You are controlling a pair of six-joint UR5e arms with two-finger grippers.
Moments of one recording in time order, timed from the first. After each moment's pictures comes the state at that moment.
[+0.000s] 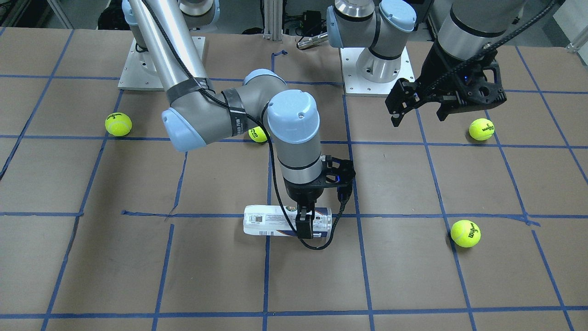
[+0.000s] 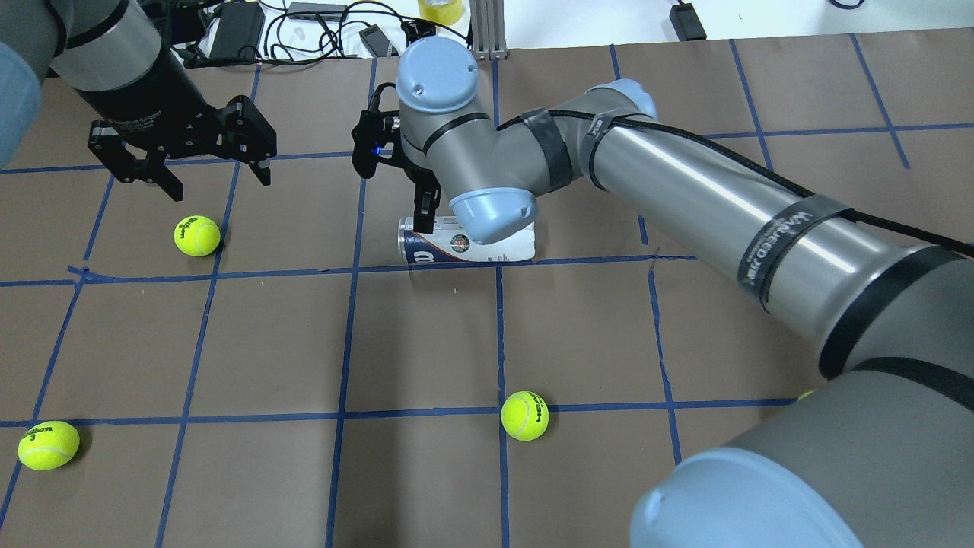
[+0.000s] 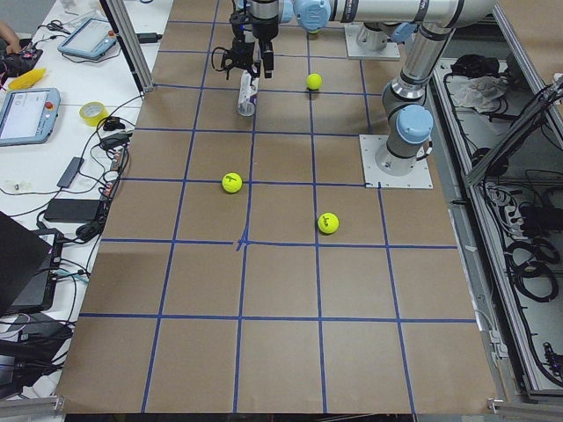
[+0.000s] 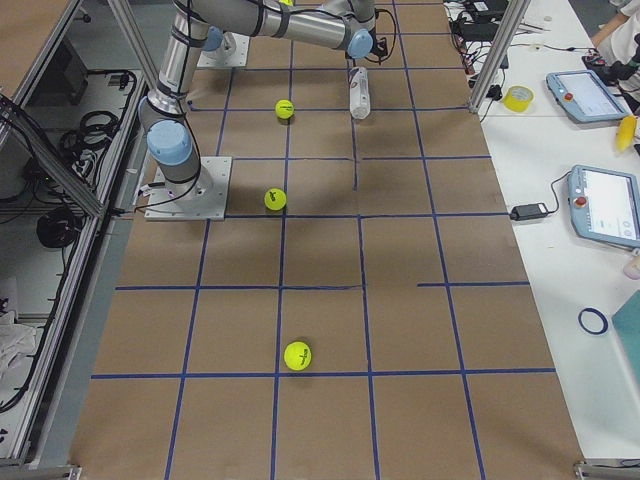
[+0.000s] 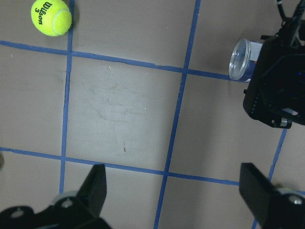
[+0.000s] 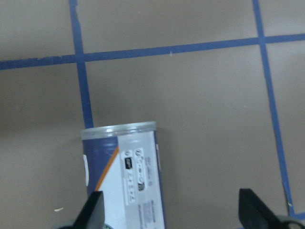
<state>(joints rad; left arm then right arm) -1.51 -1.56 -1.56 -1.59 1.59 -0.11 2.00 -1.03 1.43 -2.25 -1.49 -0.95</state>
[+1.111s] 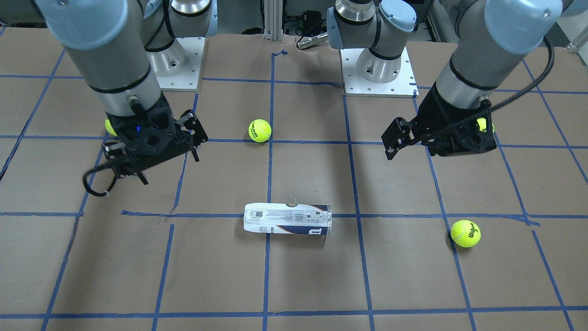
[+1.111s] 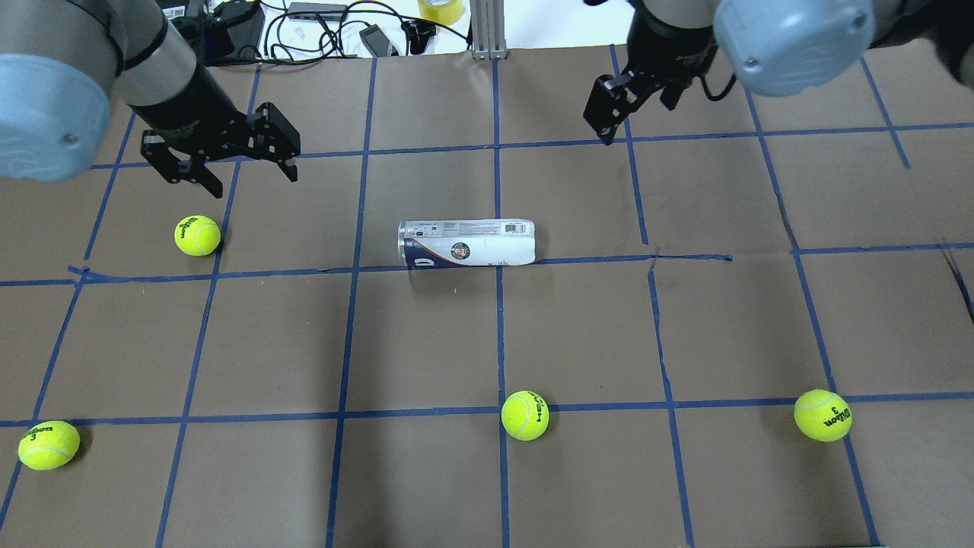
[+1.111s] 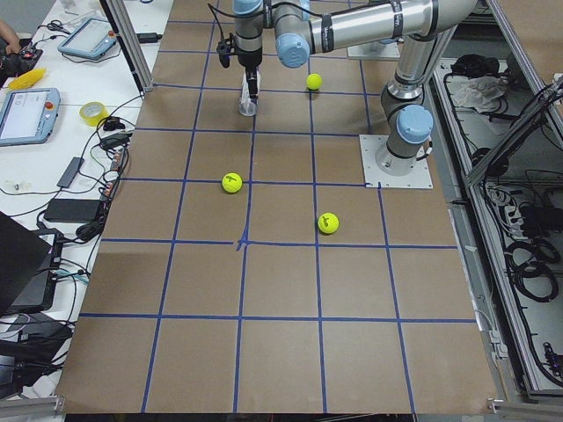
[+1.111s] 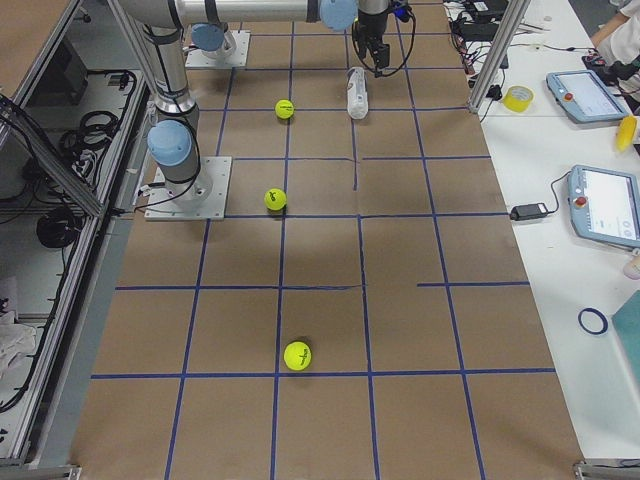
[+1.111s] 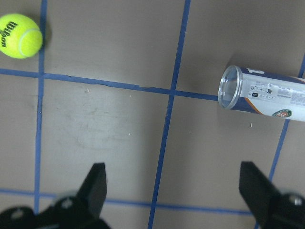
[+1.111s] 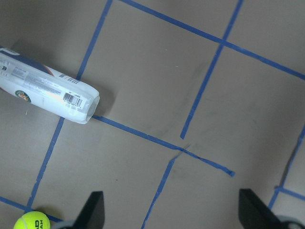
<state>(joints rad) -1.48 -1.70 -1.73 -1.23 1.44 -0.06 1.64 -1.46 1.44 -1.66 -1.58 -0.24</state>
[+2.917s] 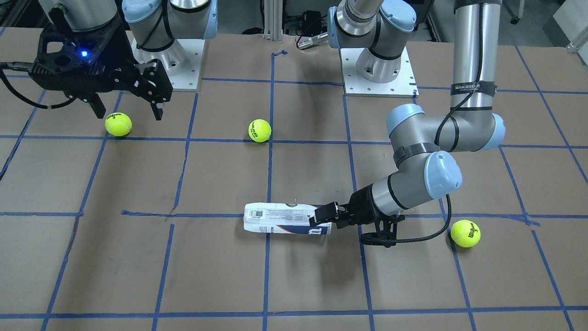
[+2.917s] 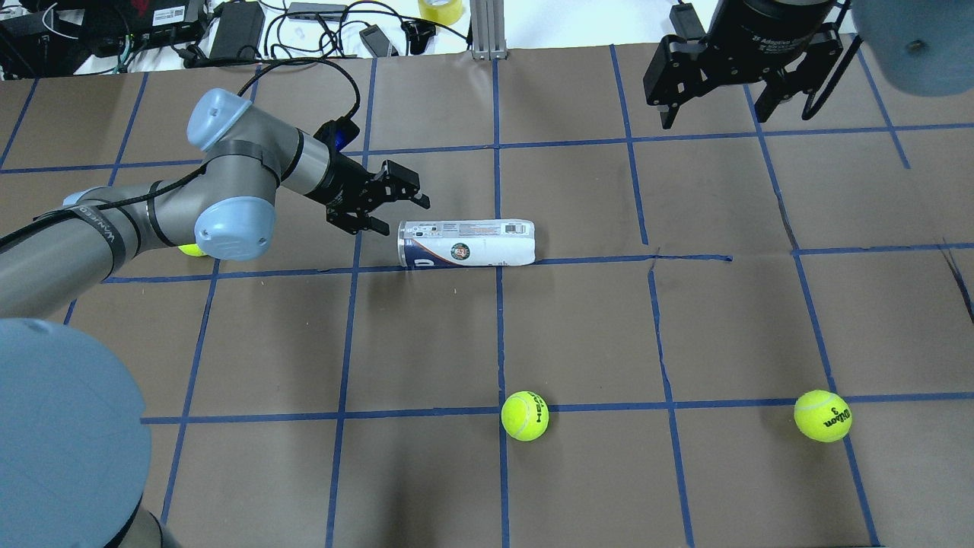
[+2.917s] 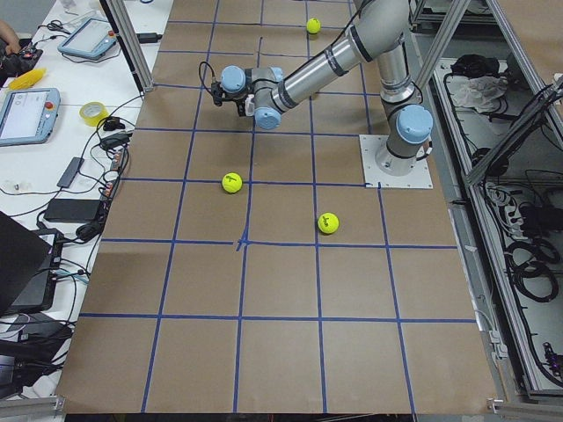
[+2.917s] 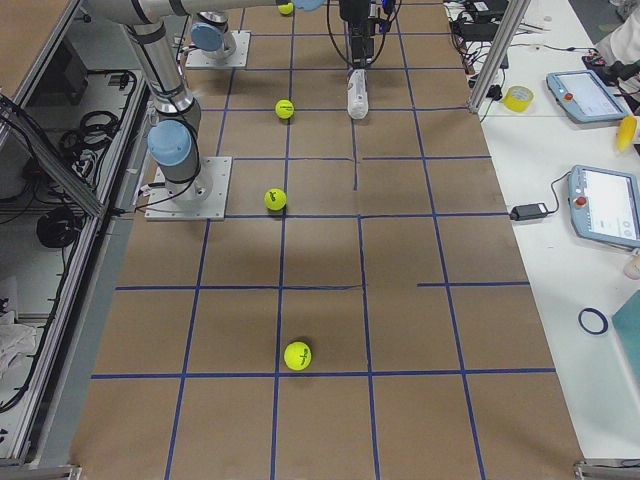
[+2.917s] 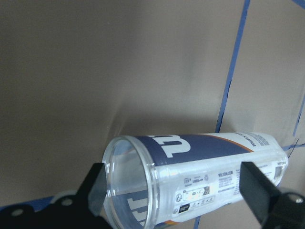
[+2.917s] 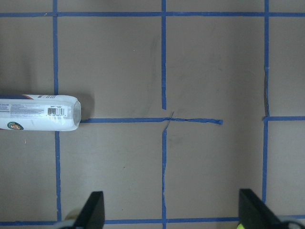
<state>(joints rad) -1.50 -2.04 -1.82 -0.88 0.94 -0.08 1.62 -1.55 1.46 -1.59 -1.60 0.04</state>
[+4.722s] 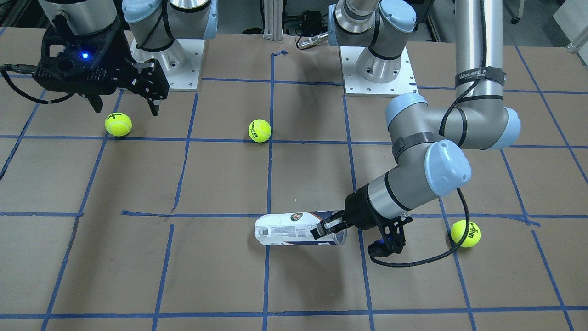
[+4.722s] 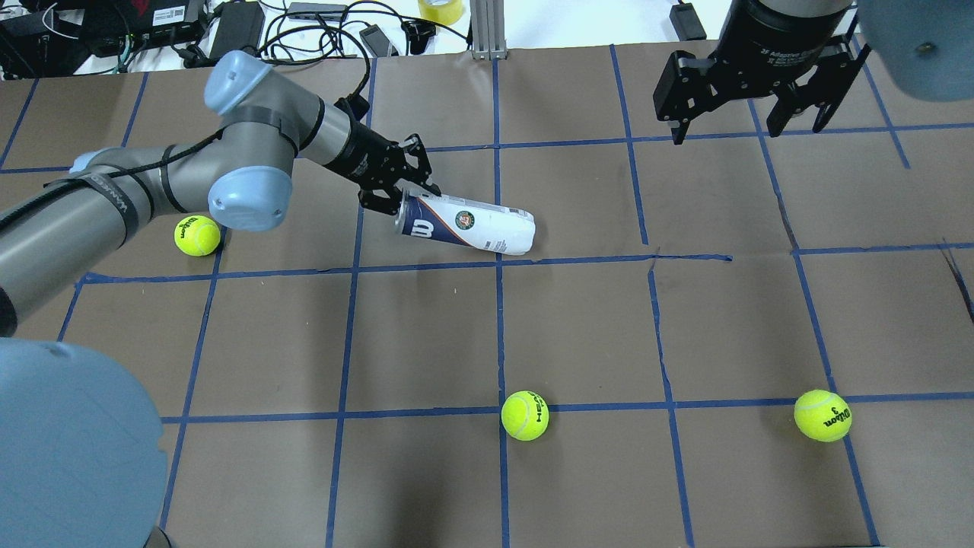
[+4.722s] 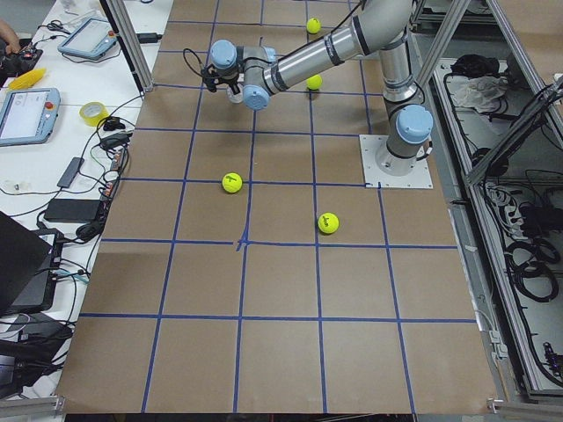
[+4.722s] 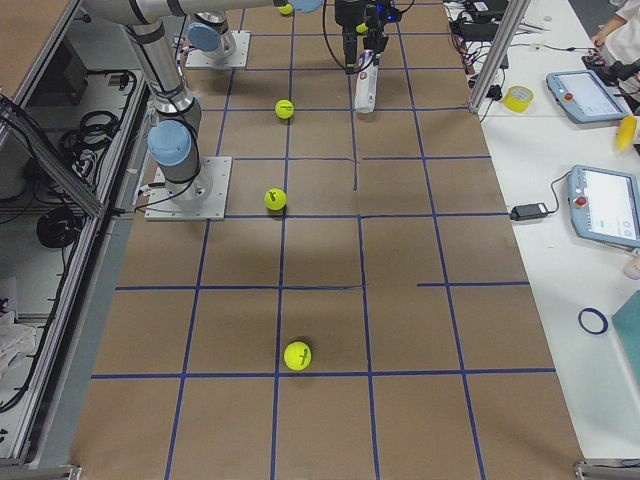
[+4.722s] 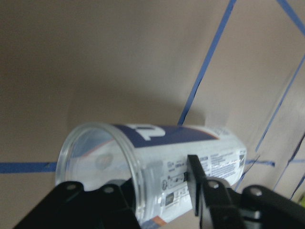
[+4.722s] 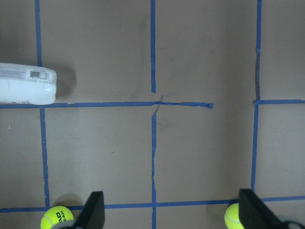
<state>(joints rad) -1.55 -2.01 -1.62 -0.99 1.02 -0.49 1.61 -1.56 1.47 -1.53 -1.64 0.04</state>
